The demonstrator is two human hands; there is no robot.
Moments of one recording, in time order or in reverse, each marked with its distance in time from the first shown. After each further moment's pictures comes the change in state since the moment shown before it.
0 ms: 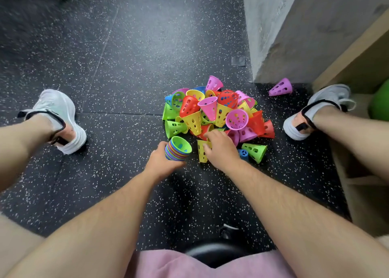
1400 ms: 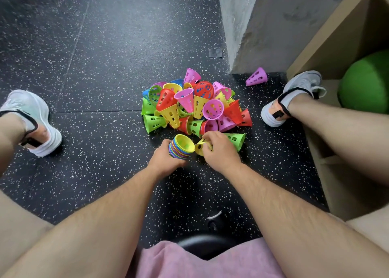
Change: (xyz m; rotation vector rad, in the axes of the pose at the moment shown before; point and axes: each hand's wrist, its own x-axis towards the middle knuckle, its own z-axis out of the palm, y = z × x) left_hand -0.010 0.026 0.057 0.016 -0.111 0.092; right_hand -0.056 0.041 -0.015 0.204 0.107 0.112
